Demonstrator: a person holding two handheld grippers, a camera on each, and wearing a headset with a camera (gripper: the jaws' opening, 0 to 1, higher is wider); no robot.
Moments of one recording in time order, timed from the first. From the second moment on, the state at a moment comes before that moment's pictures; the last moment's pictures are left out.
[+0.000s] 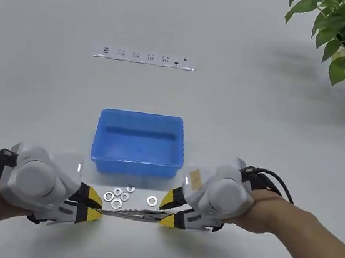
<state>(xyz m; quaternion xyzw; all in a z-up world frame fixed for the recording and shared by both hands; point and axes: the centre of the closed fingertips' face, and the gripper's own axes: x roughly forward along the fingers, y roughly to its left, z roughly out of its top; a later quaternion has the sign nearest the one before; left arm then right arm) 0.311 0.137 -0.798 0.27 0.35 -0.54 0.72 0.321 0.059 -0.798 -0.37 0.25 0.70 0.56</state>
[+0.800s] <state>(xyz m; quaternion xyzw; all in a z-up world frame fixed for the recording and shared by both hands) 0.308 0.130 -0.784 0.27 0.34 -0.56 0.71 0.319 0.063 -0.802 -0.37 0.25 0.70 0.56</state>
